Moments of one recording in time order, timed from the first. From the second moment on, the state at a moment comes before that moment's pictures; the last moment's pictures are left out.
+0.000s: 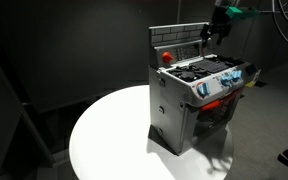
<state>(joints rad) -0.04 0.34 -0.08 -1.61 0.01 2.14 0.09</state>
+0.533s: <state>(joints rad) -0.04 0.36 -0.08 -1.59 0.01 2.13 0.09</state>
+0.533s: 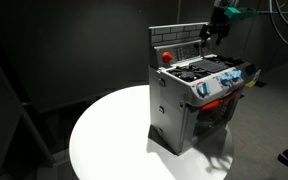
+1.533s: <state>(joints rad) -0.08 0.22 -0.09 -1.66 0.01 1.76 -0.01</state>
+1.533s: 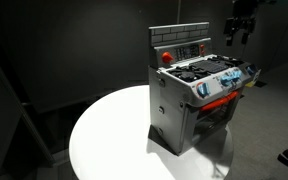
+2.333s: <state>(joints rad) -0.07 -0.01 -0.07 -1.91 0.01 1.85 -0.01</state>
